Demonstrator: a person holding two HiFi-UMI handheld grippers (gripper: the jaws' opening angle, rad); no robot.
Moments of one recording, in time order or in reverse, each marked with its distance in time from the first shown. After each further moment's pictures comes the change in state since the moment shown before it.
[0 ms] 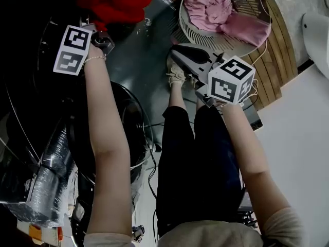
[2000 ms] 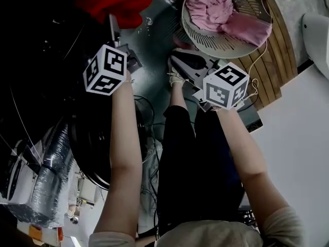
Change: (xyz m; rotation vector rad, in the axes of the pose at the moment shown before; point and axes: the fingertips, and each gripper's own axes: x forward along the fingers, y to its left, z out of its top) left arm -0.066 -0.037 -0.056 0.053 0.014 -0.069; right arm 0.007 0.008 -0.023 0.016 0.015 -0.038
